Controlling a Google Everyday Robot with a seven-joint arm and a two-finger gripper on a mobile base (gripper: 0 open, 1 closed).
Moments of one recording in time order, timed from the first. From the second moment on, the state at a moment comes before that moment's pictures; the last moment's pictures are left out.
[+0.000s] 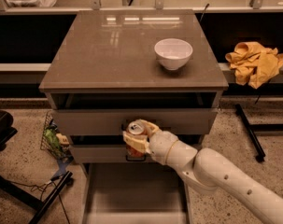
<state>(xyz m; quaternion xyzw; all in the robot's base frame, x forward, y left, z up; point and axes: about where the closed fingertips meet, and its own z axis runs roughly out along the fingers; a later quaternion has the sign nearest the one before) 0.541 0.013 0.700 -0.28 0.67 0.33 0.60</state>
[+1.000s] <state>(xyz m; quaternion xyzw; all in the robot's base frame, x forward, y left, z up) 0.514 -0.051 0.594 -0.35 0.66 0.33 0.58</state>
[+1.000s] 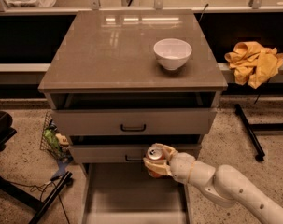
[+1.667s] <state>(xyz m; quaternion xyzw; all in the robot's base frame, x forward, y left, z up) 0.510 -0.079 0.513 -0.44 0.61 0.37 0.54</state>
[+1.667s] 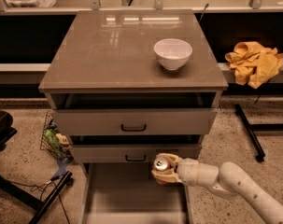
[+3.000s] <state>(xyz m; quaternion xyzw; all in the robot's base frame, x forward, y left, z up) 0.486 -0.033 0.443 -0.46 0.53 0.44 0.56</state>
